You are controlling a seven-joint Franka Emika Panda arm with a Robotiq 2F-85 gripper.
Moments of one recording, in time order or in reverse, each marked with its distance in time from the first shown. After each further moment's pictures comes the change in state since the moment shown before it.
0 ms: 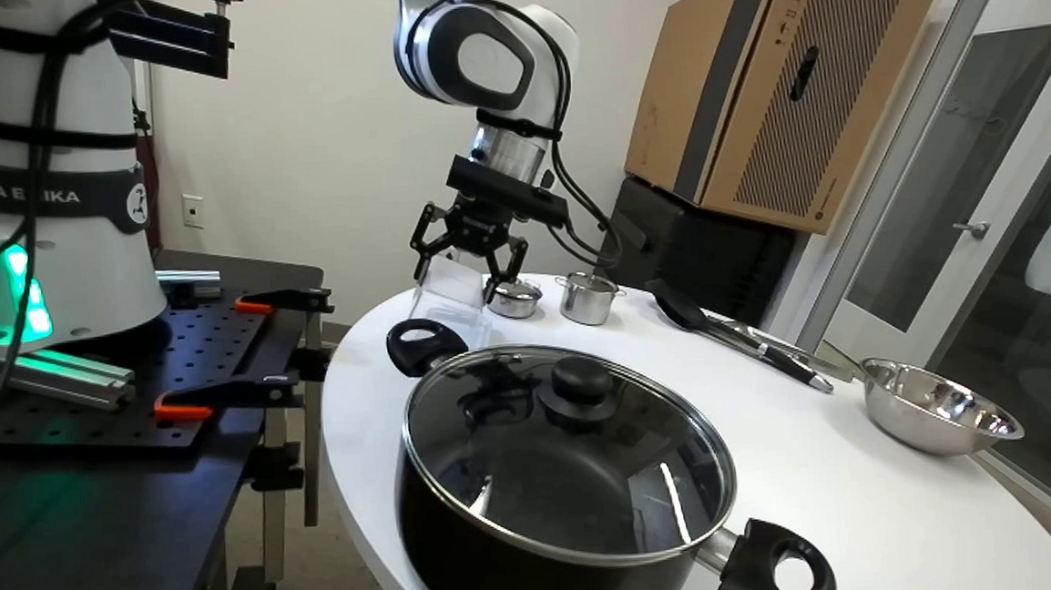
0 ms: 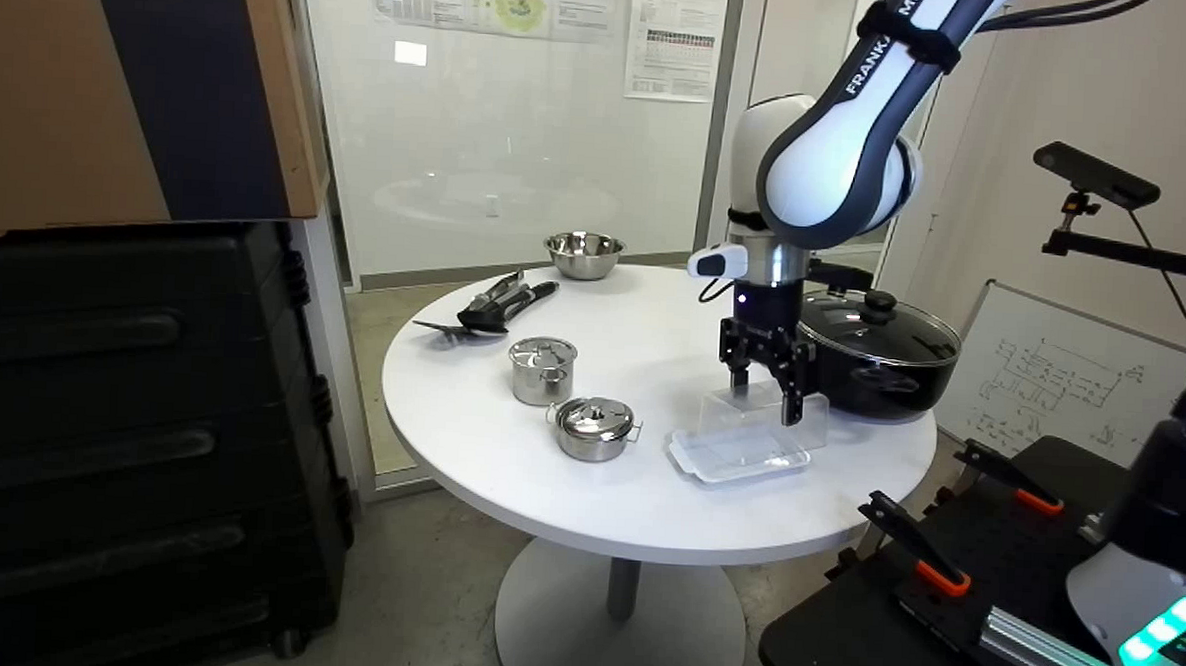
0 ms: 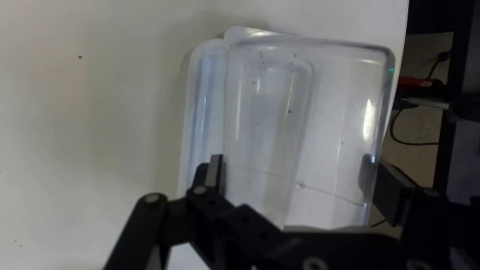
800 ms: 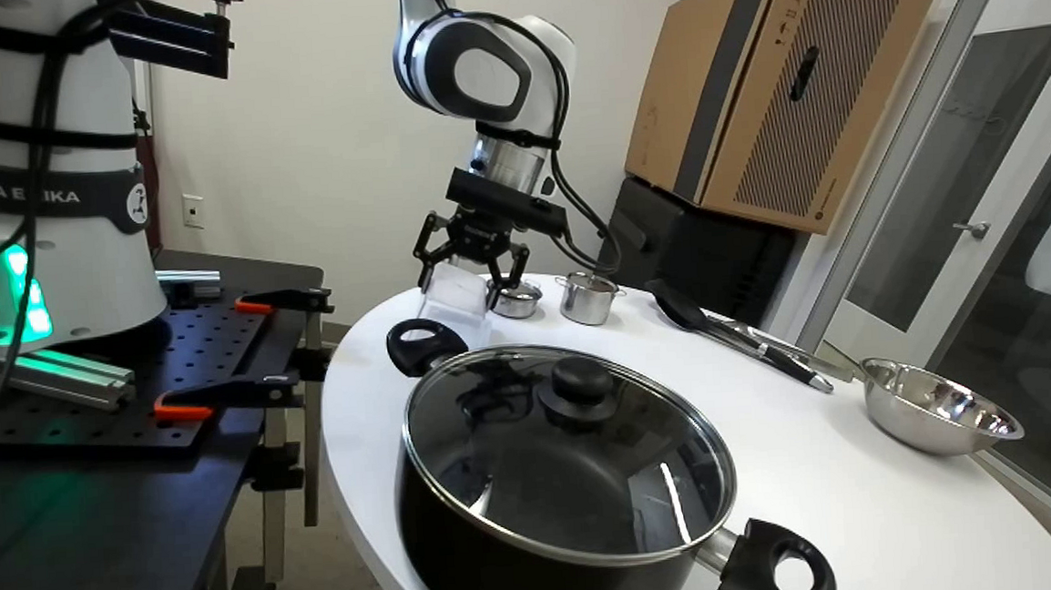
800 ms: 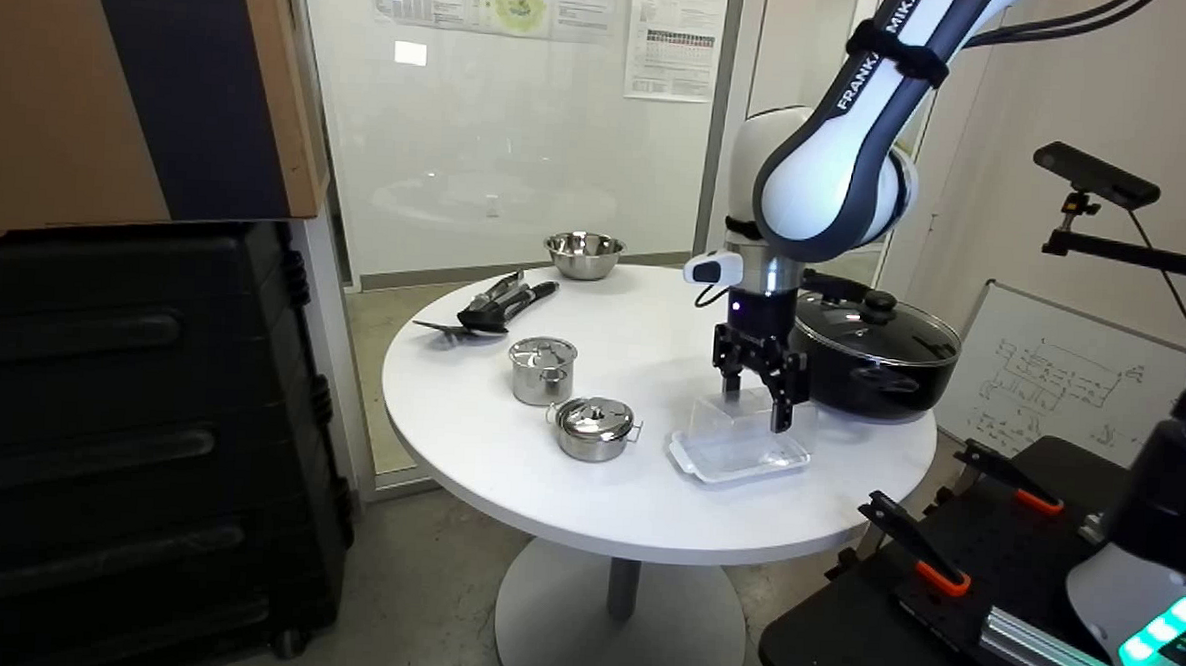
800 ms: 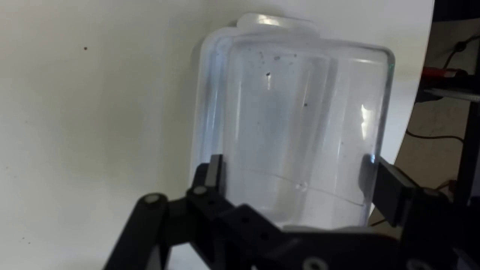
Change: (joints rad) arm 0.000 0.041 0.002 0.004 0.014 0.067 0.000
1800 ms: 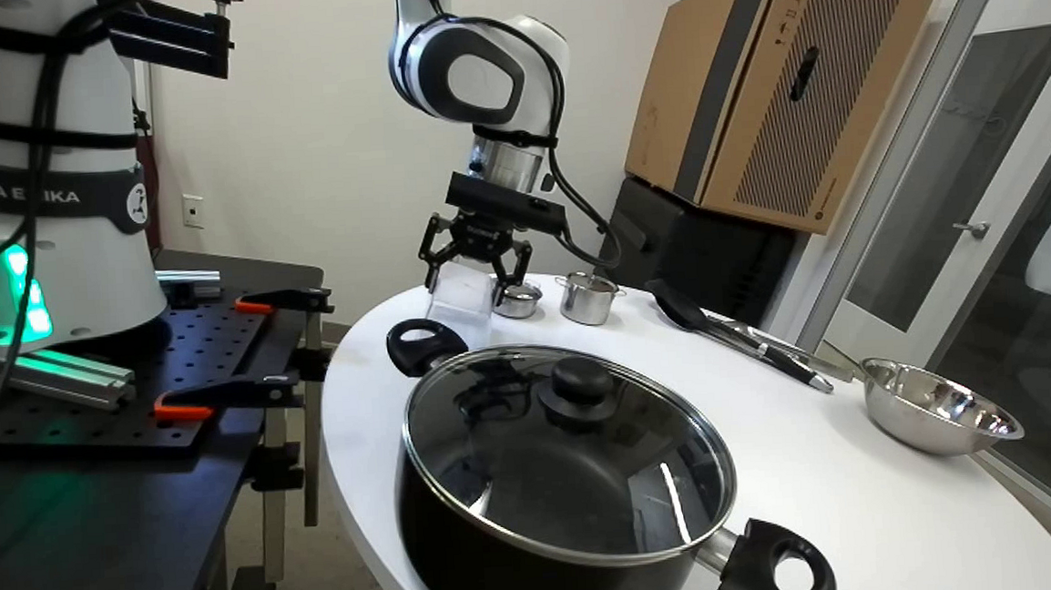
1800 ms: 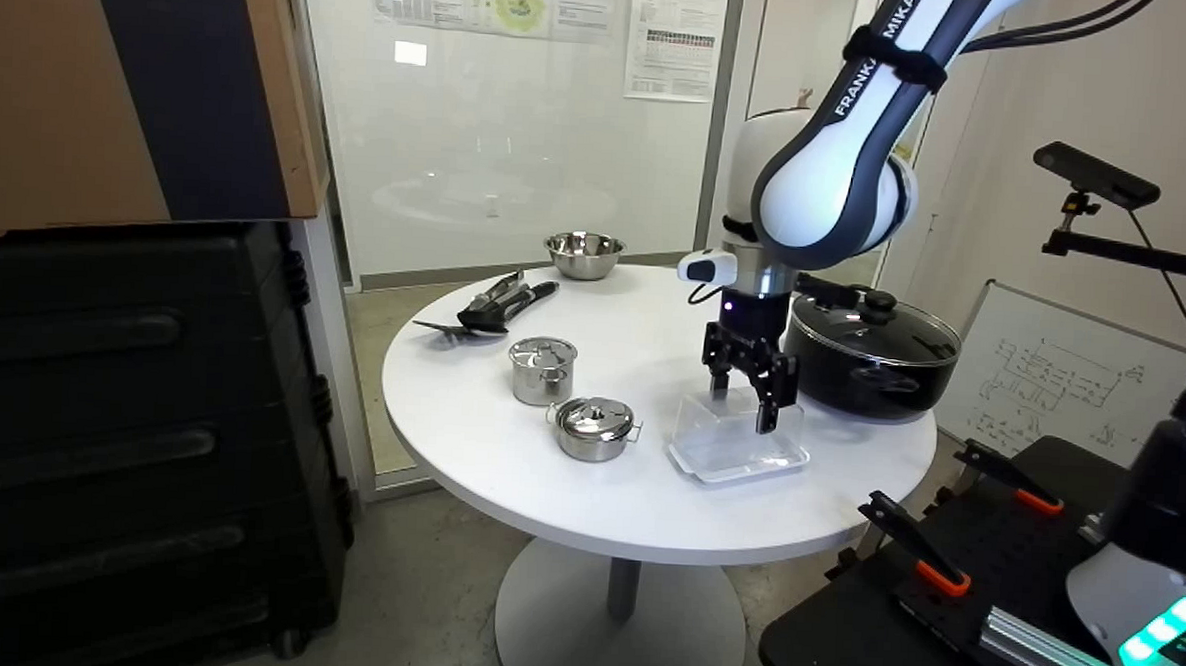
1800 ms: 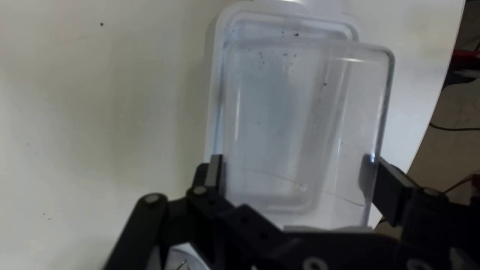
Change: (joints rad) arm 0.000 0.012 0.018 -0.009 0.021 0.083 0.005
